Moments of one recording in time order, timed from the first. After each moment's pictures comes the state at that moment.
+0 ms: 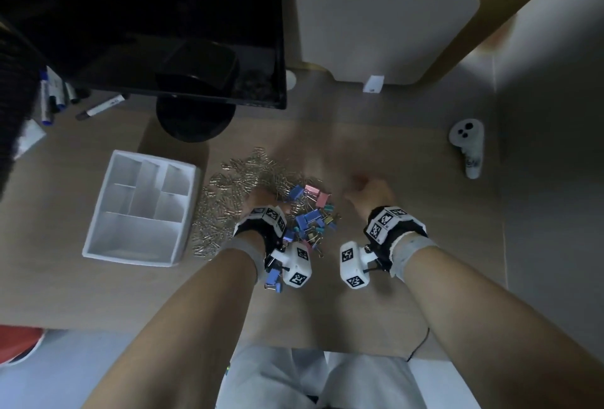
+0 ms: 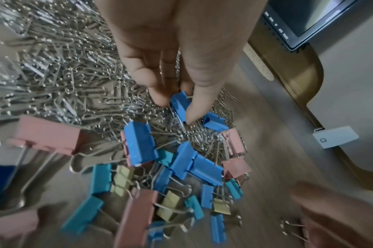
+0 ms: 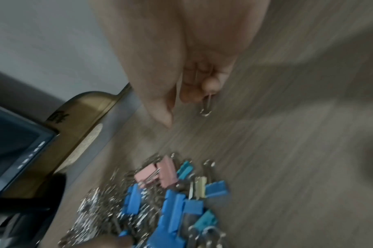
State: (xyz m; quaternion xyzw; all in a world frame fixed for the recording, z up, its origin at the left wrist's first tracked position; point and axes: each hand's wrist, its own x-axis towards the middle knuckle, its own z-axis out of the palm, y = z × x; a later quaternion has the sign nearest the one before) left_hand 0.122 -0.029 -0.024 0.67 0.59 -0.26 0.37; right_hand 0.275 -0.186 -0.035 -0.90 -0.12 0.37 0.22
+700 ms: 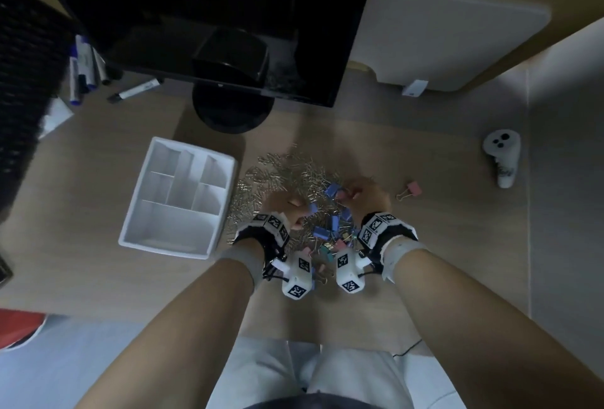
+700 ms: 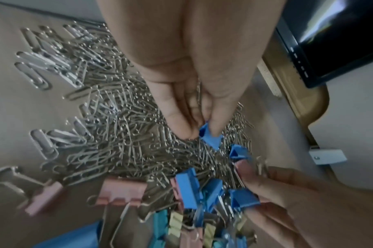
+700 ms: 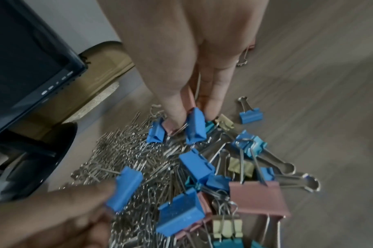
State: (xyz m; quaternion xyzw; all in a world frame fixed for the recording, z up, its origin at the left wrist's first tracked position) left_hand 0.055 -0.001 -0.022 0.58 0.53 -0.13 0.61; right_hand 0.204 -0.125 -0.045 -0.91 -0.15 0.34 0.16
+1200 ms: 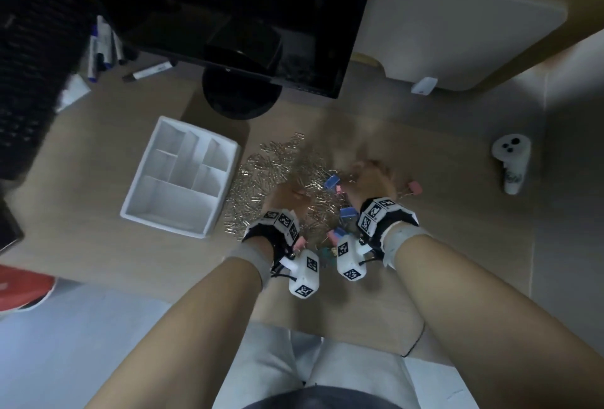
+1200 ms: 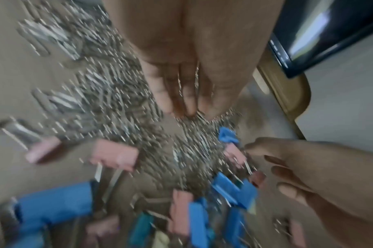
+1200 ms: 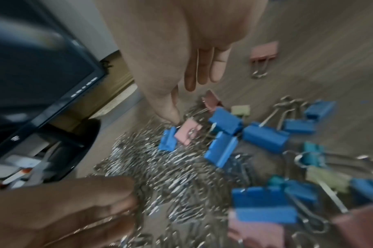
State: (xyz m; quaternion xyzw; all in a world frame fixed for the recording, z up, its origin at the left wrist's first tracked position) left_hand 0.065 -0.029 -0.020 0.62 0.59 -0.09 0.51; right_hand 0.217 -0.119 -0.028 -0.91 -0.25 0.31 0.11
